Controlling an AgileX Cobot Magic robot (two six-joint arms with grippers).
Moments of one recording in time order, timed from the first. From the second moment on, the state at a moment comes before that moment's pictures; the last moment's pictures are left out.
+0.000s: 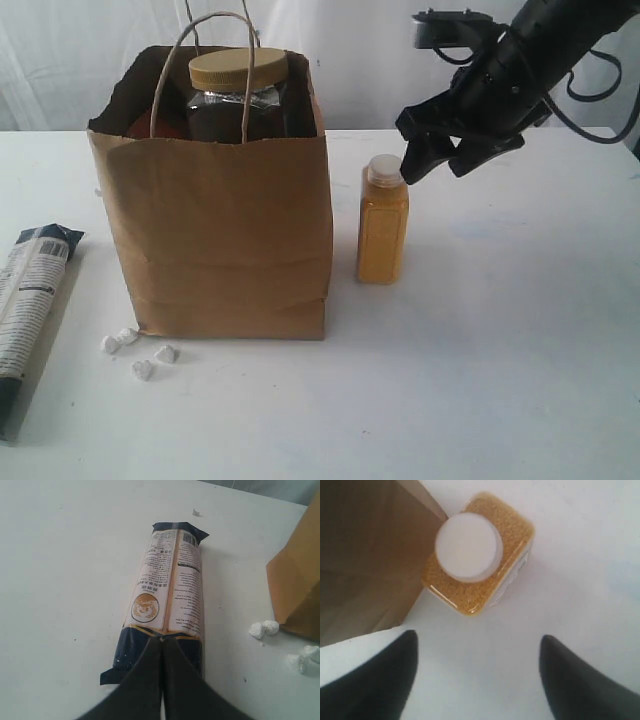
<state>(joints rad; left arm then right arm) 0.01 0.00 0.02 0.10 0.43 -0.32 0.24 1.82 -1.61 0.34 1.10 -0.34</state>
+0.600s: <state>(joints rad) 0.01 0.00 0.02 0.10 0.43 -0.32 0.32 1.83 -1.61 0.33 0.89 -0.28</state>
